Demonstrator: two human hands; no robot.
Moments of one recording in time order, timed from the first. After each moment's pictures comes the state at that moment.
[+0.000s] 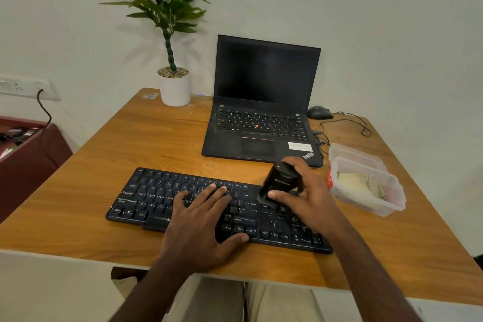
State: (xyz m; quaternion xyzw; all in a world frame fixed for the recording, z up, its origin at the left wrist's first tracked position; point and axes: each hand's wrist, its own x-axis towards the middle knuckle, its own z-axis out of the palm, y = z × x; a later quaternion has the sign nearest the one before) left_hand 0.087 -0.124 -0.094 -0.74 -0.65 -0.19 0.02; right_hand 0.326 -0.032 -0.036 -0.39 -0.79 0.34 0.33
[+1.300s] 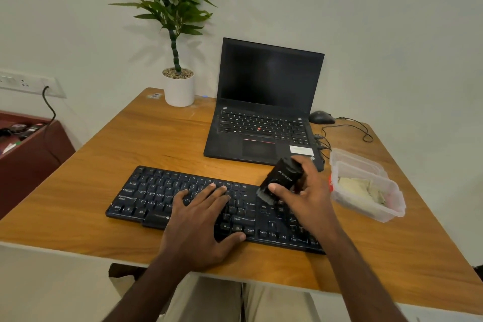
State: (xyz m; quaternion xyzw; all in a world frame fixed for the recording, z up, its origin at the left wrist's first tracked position) left_hand 0.086 -0.123 -0.096 -0.73 -0.66 -0.20 0.02; right_hand 0.314 -0.036 -0.040 -0.45 -0.72 0.32 0.42
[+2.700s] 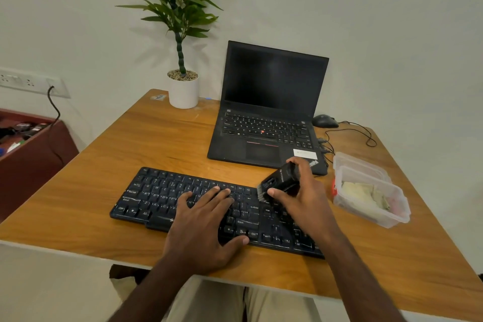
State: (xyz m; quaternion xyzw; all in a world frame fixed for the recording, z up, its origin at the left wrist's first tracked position) left_hand 0.085 -0.123 -0.097 -0.73 -0.65 -0.20 0.02; right_hand 0.304 -0.033 -0.036 -0.50 -0.76 0.26 0.34
